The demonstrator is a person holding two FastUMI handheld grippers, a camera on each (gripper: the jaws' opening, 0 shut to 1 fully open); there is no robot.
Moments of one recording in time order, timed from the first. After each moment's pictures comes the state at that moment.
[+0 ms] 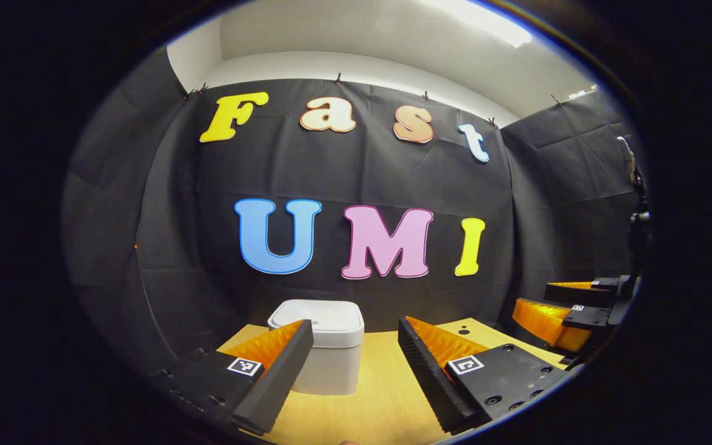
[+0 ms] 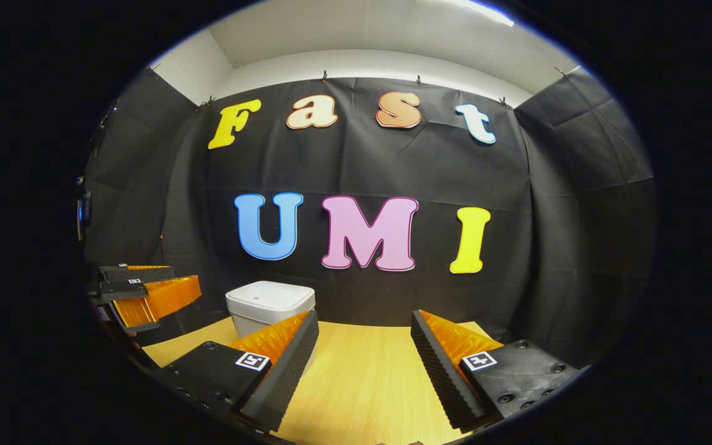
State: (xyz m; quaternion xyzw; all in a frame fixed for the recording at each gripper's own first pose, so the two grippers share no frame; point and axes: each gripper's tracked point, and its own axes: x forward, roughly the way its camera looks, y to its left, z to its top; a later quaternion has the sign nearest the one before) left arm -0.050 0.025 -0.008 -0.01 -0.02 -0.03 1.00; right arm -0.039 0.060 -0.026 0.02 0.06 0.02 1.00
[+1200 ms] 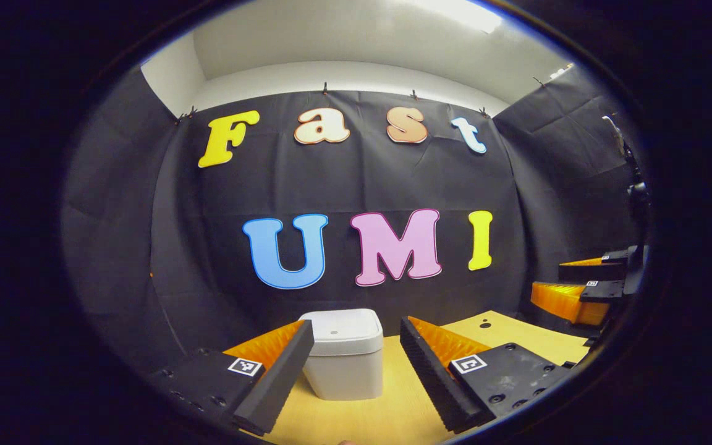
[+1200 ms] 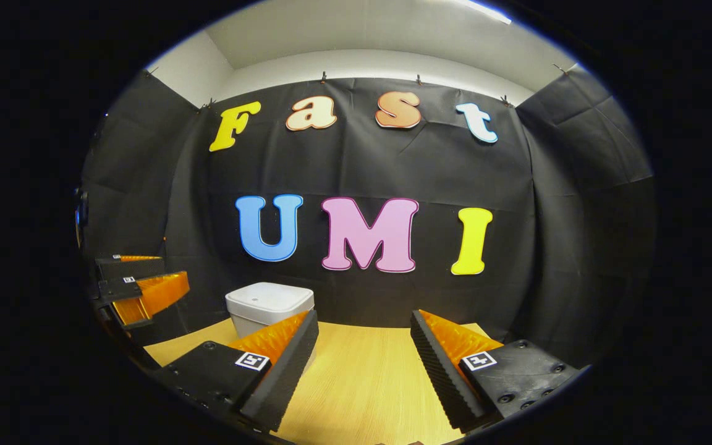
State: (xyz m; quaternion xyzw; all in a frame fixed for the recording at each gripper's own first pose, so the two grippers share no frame) left arm -0.057 0.037 0.006 0.06 -0.04 -0.01 1.00; right arm -0.035 0.049 -0.020 0.03 0.06 0.04 1.00
